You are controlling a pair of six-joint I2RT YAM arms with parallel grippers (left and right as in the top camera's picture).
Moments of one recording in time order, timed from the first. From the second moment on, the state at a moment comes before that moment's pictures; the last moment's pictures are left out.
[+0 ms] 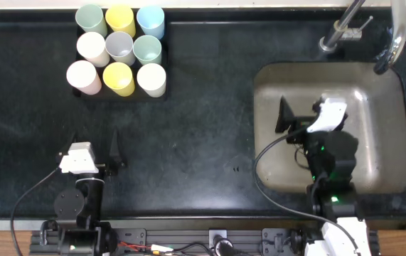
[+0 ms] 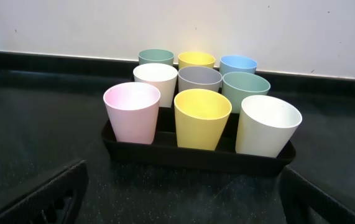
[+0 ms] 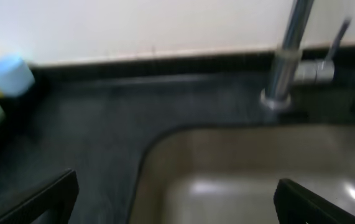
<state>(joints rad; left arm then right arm) 0.01 0.01 0.01 -0.08 -0.03 -0.07 0.06 0.77 0.37 0.07 -0.04 0.13</state>
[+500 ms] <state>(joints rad) 0.01 0.01 0.01 -0.08 -0.03 -0.07 0.06 0.59 0.24 0.11 -0.04 0.13</state>
